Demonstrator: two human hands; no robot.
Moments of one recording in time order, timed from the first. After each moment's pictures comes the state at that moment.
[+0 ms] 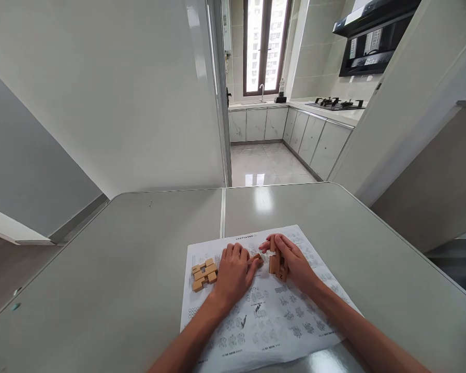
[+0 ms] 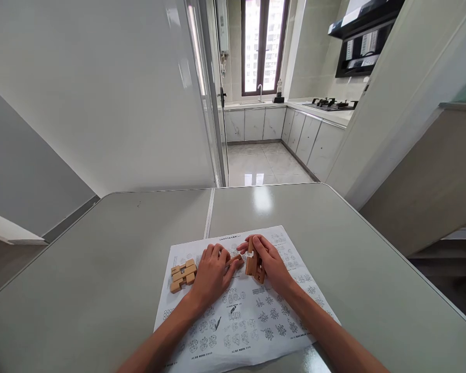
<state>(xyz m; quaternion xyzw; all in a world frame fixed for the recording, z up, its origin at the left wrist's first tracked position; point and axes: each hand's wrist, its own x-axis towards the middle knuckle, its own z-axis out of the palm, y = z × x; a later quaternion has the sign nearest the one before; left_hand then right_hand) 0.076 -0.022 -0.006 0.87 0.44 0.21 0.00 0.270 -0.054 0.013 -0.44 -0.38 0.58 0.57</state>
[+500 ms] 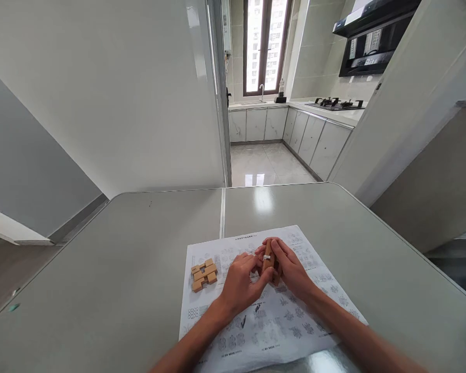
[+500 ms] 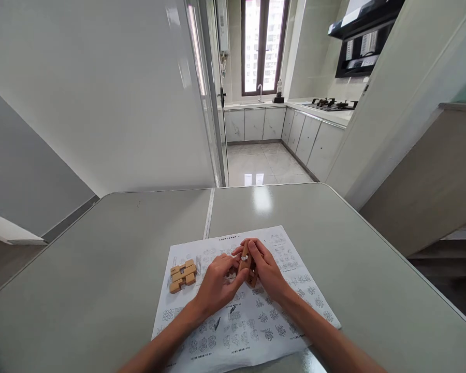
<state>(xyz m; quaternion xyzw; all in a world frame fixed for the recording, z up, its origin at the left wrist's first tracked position) 0.088 -0.044 0.017 0.83 0.37 0.32 0.27 0.253 -0.060 0.013 -0.39 -0.37 0.61 0.58</state>
